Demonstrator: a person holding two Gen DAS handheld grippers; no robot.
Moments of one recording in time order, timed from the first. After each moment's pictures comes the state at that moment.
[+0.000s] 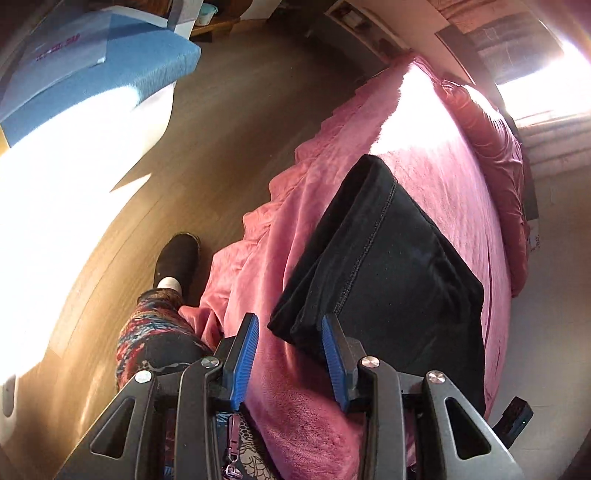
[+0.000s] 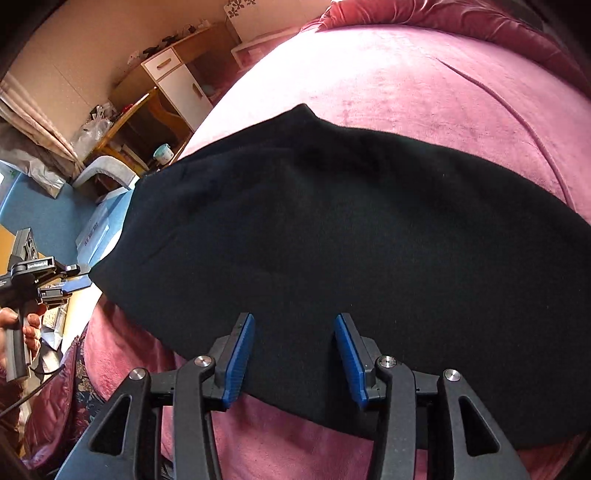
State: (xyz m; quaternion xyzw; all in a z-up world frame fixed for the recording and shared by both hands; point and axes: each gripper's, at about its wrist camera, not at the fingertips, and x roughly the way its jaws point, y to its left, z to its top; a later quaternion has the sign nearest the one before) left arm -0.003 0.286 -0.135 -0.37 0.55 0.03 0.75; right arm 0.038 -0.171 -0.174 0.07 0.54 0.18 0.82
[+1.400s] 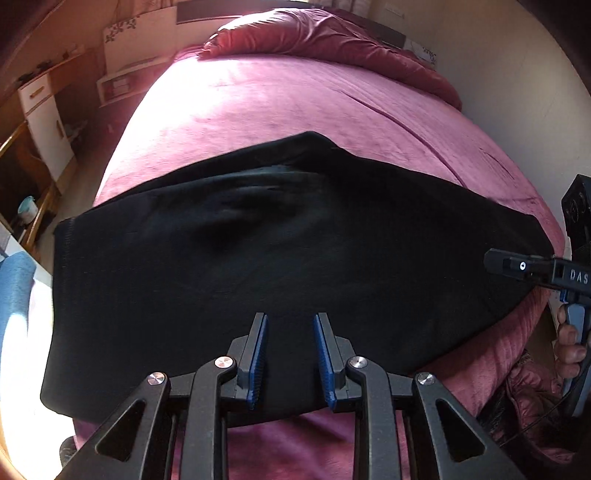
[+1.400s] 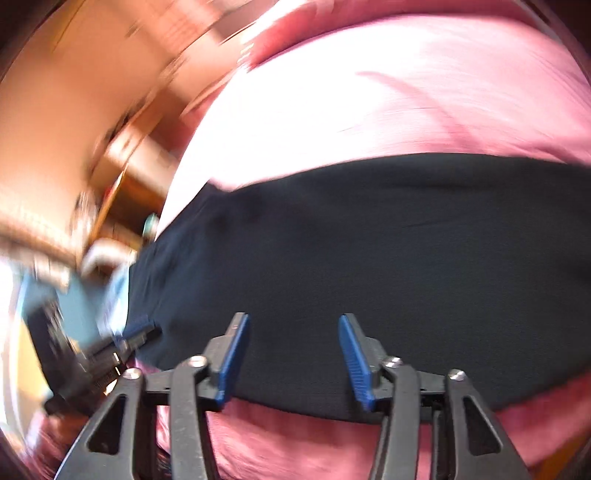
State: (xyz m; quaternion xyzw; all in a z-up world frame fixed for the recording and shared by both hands) left arm 0.022 -0.003 -0.113 0.01 0.50 -0.18 0.85; right arm 0.003 -0.315 -0.153 0.25 0.49 0.10 0.83
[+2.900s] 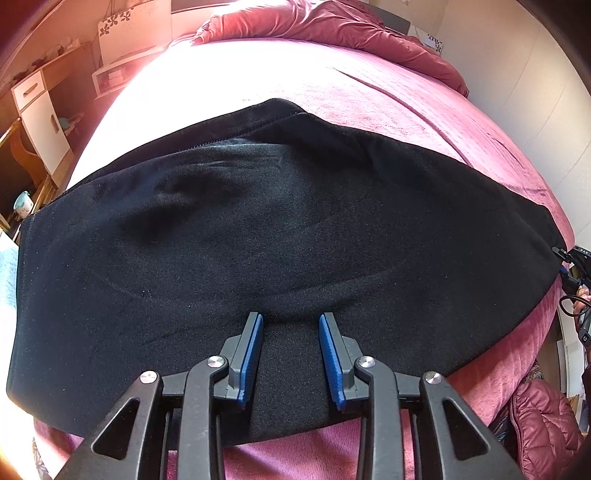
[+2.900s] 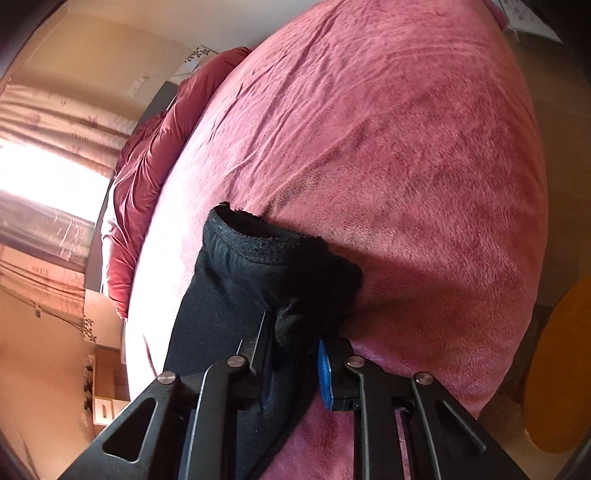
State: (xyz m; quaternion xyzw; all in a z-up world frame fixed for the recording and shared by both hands) left arm 0.025 -0.061 -0.145 0.03 0.52 -0.16 0.84; right arm -0.121 -0.647 -0.193 0.52 0.29 -0.20 0.77
